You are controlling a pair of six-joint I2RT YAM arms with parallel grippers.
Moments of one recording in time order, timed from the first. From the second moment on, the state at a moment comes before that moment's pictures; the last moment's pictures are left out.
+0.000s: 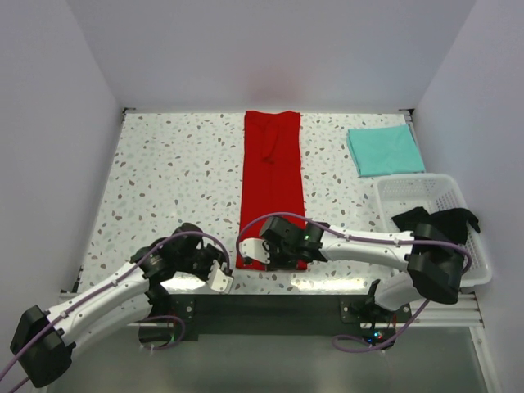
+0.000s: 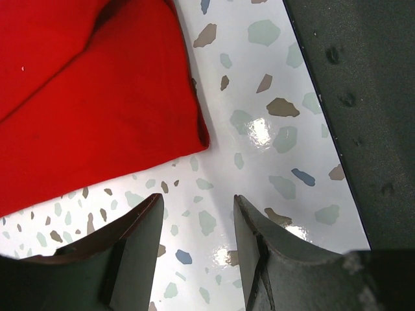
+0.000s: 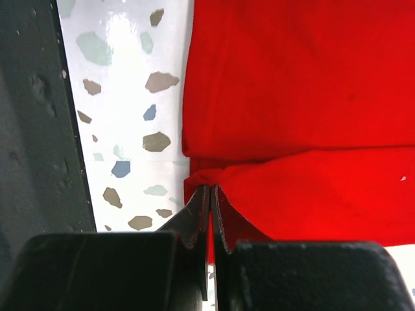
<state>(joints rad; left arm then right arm) -0.73 0.71 0.34 -0.51 0.49 1.16 1.13 1.46 0.87 -0.55 -0.07 -0.49</state>
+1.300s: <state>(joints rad) -0.78 0.98 0.33 -0.26 0.54 1.23 0.99 1.09 0.54 -0.57 -0.14 -0.94</state>
